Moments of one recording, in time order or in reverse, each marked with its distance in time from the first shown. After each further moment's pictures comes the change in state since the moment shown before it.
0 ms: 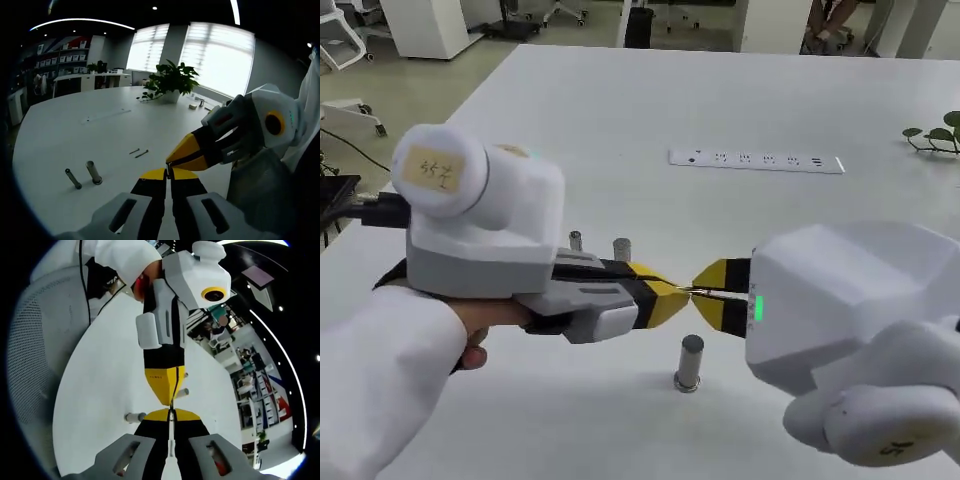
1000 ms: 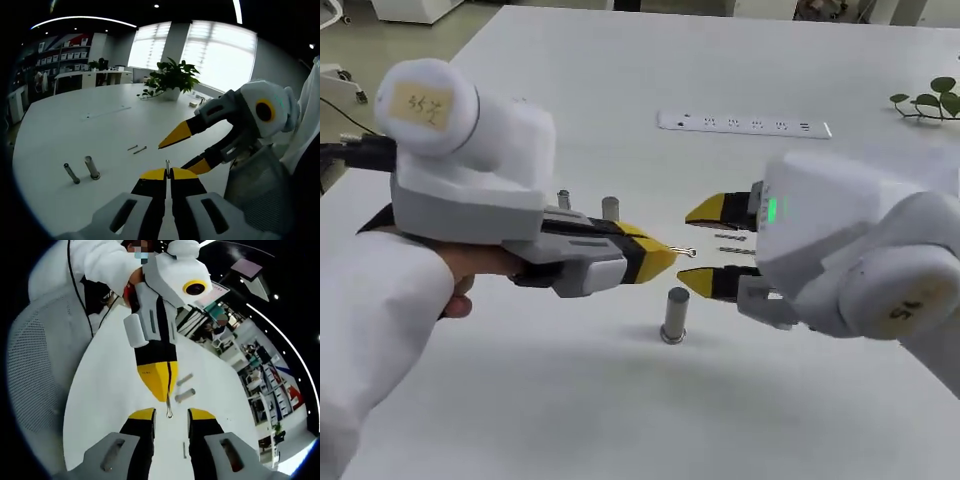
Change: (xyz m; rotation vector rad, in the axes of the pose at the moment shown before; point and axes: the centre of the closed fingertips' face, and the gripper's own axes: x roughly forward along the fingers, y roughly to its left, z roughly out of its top) left arm -0.001 -0.007 -0.003 -0.013 0.021 0.009; right arm -0.008 0.002 -0.006 0.145 -0.076 0.064
